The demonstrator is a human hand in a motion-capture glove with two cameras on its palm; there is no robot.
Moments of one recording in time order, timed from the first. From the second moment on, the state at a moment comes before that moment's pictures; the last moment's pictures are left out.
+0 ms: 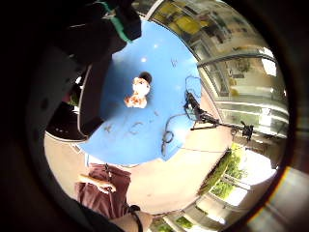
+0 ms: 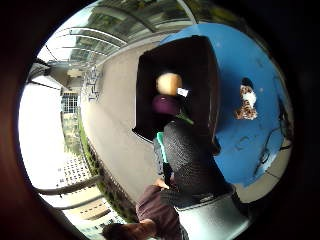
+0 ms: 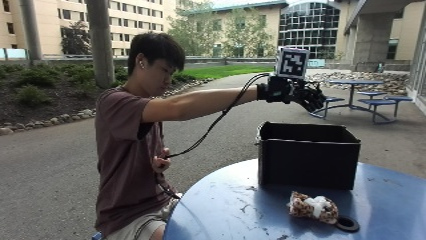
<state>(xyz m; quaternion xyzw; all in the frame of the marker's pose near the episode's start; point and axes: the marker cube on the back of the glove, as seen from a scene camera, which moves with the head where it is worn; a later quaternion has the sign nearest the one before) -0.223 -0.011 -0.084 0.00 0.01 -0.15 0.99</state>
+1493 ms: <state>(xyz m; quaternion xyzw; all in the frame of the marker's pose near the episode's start) -0.121 -0.107 0.065 -0.01 -0.12 0.06 0.99</state>
